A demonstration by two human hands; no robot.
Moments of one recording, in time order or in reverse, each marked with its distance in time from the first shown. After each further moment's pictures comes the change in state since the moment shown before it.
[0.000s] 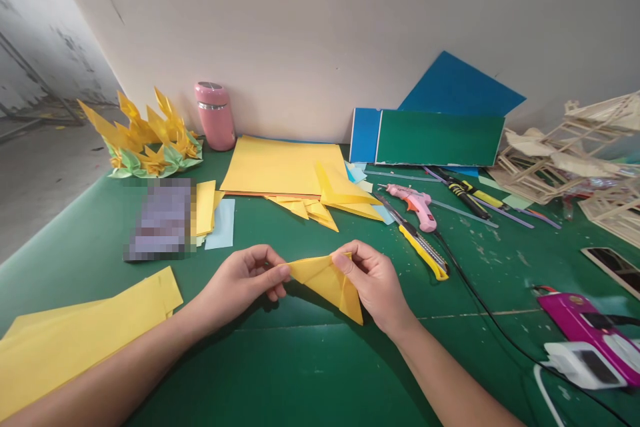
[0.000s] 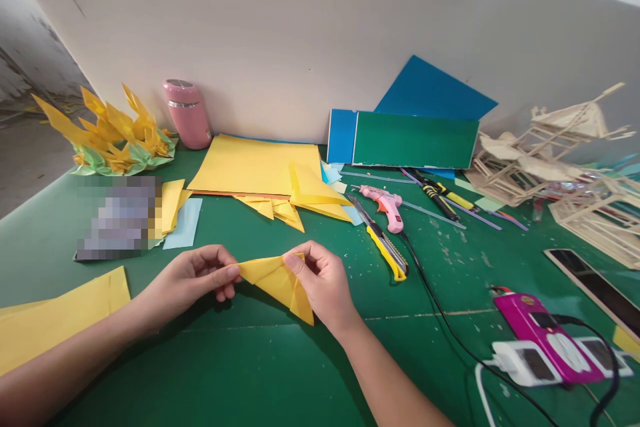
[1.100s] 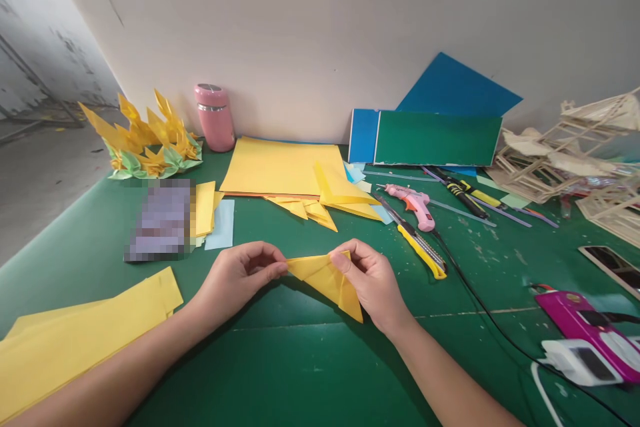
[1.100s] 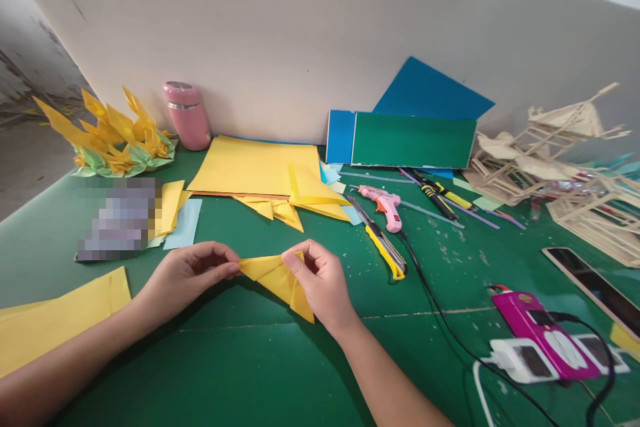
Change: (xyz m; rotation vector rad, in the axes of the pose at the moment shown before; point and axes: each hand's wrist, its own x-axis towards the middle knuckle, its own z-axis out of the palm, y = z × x) left_hand 0.004 -0.010 -0.007 0.308 0.145 0.205; right_hand 0.000 -0.002 0.003 0.012 0.015 -0.012
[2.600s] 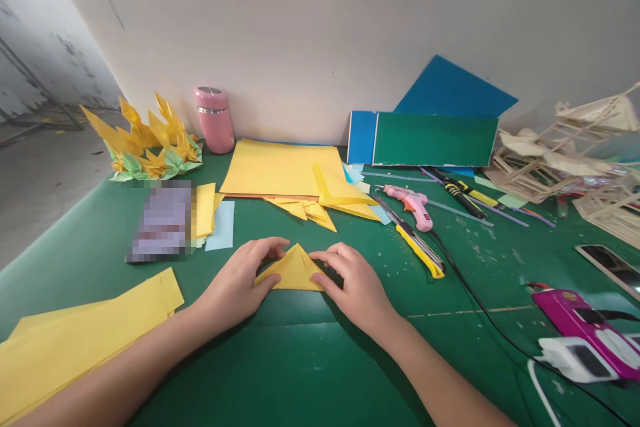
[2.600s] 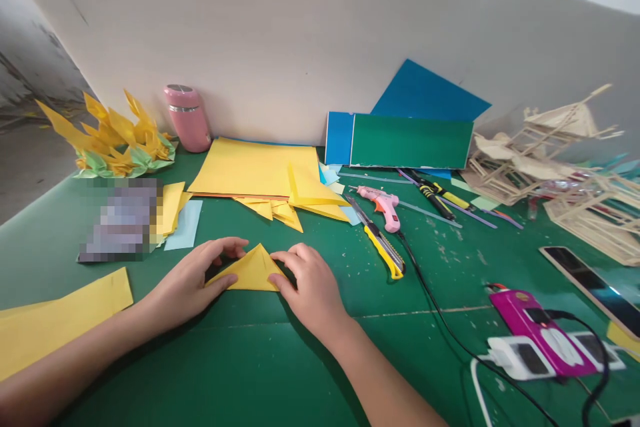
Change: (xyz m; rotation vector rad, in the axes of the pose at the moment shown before) left_hand -0.002 -0.019 -0.001 0.470 -0.036 0.303; right_hand -0.002 0.009 0.000 -0.865 -0.203 -0.340
